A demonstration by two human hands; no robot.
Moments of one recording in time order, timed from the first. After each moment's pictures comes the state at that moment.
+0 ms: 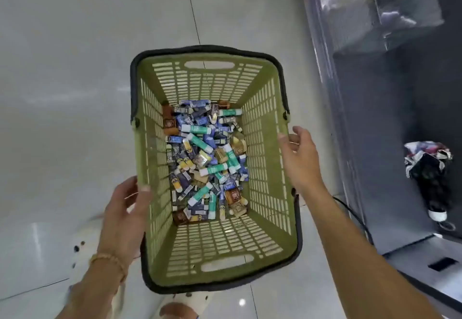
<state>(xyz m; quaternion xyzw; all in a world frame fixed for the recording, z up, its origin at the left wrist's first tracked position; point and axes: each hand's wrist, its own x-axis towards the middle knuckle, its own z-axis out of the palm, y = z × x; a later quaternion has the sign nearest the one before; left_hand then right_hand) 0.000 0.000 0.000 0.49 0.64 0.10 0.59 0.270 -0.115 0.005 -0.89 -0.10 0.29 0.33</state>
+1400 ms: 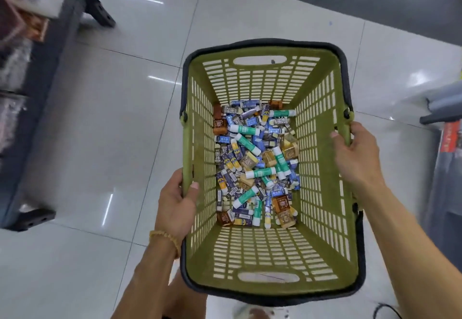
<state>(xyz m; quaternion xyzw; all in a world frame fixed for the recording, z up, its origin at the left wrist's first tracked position) -0.189 0.300 0.253 0.35 0.72 0.20 0.57 0.116 0.304 0.244 -0.86 -0.29 0.34 0.25</state>
